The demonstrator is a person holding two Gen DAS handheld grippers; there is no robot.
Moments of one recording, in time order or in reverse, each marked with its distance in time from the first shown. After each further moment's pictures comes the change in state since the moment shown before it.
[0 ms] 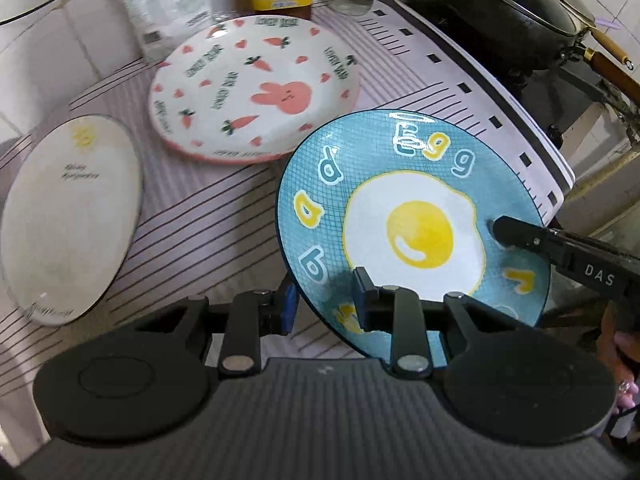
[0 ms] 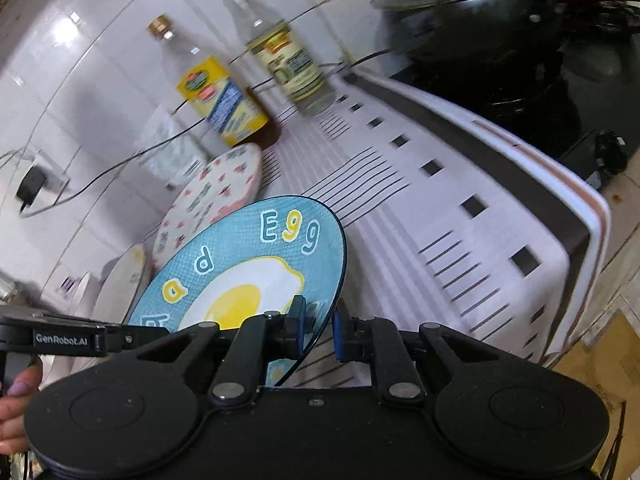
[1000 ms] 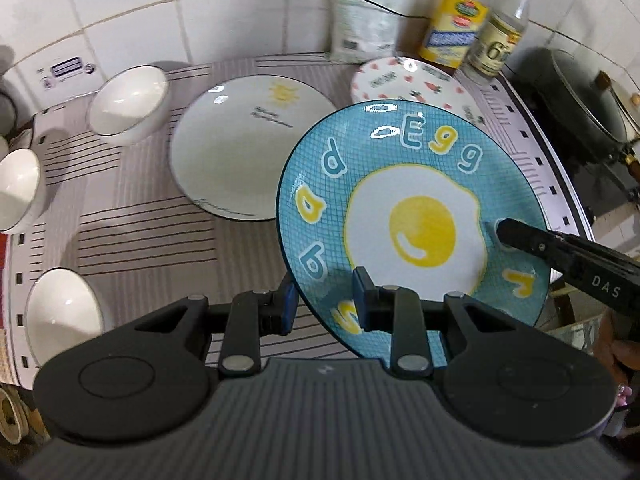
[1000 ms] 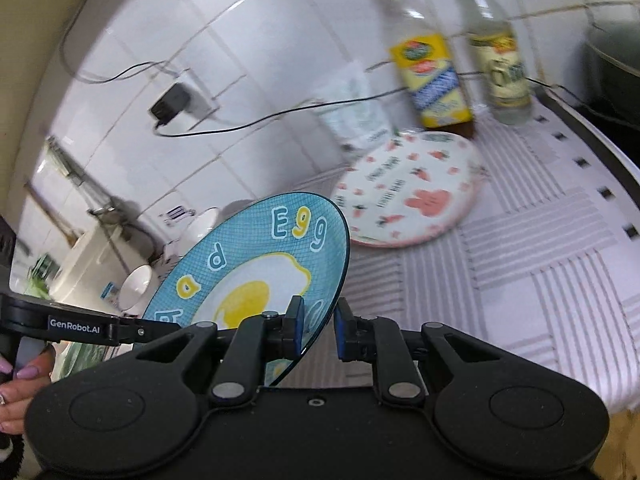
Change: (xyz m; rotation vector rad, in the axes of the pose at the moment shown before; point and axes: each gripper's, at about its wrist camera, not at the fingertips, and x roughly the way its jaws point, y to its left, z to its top) left arm -0.114 0.110 -0.074 -0.322 -0.086 0.093; right arm 0.006 0.144 0.001 -0.261 0.100 0.252
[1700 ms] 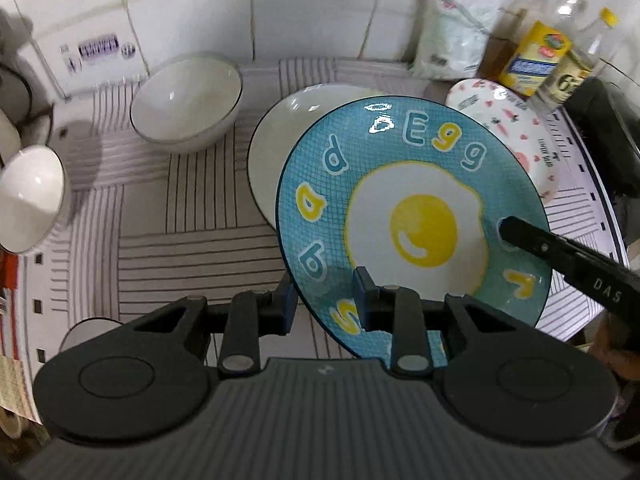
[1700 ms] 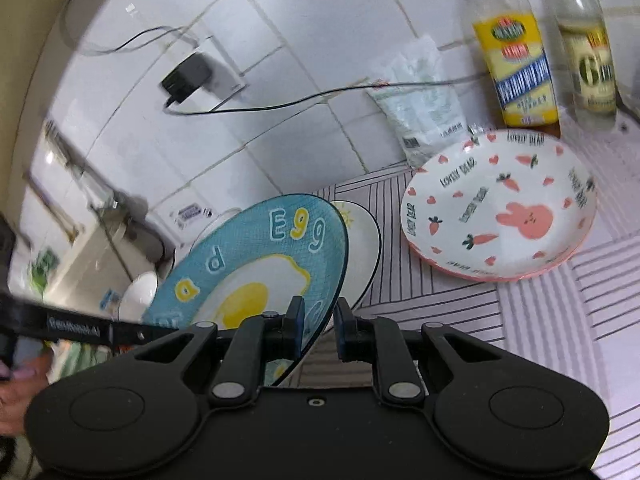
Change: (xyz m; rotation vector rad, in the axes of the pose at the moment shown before) left arm 0.050 0.098 0.038 -0.077 0.034 0.012; right arm 0.099 0.042 0.015 0.005 -0.011 0.032
